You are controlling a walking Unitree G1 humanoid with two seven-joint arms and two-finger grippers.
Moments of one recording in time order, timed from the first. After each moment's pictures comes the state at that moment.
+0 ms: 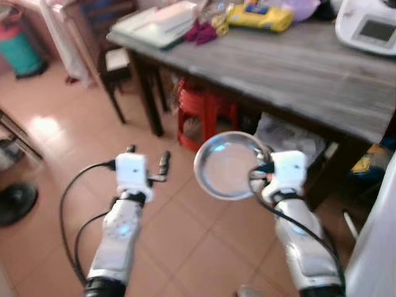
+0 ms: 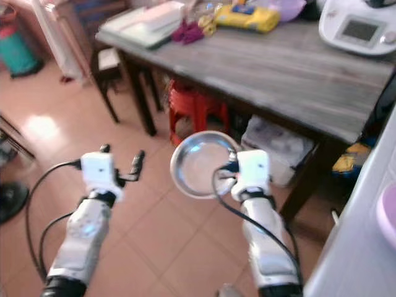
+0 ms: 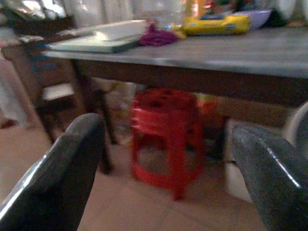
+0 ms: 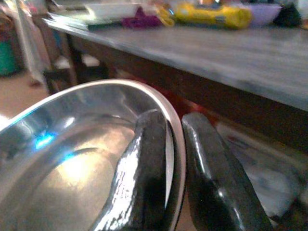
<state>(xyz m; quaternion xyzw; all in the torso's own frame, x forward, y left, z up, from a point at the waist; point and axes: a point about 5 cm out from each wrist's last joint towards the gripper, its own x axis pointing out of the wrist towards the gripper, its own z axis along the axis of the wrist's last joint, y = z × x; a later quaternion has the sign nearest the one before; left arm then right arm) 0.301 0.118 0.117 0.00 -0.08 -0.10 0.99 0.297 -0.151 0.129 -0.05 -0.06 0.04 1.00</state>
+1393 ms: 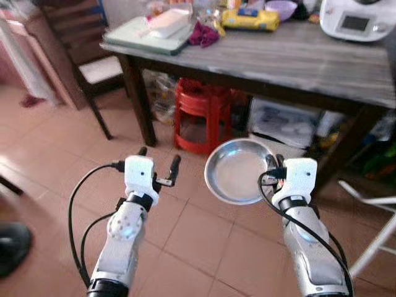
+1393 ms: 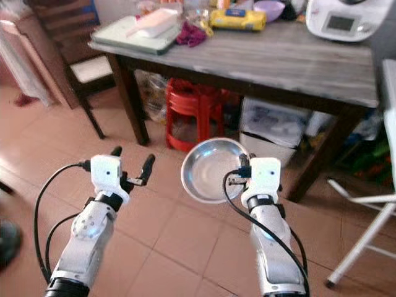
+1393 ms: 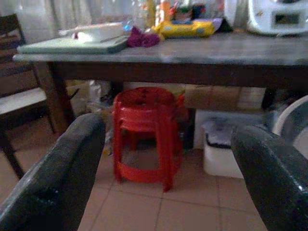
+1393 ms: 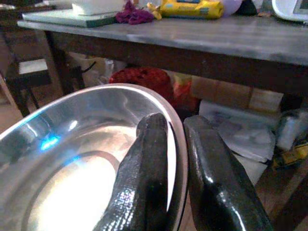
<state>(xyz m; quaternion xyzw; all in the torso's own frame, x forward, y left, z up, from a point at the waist) 0.298 0.119 0.115 0.00 -0.08 -0.13 0.99 0.291 -0.157 0.122 -0.02 -0.04 0.01 1.00</state>
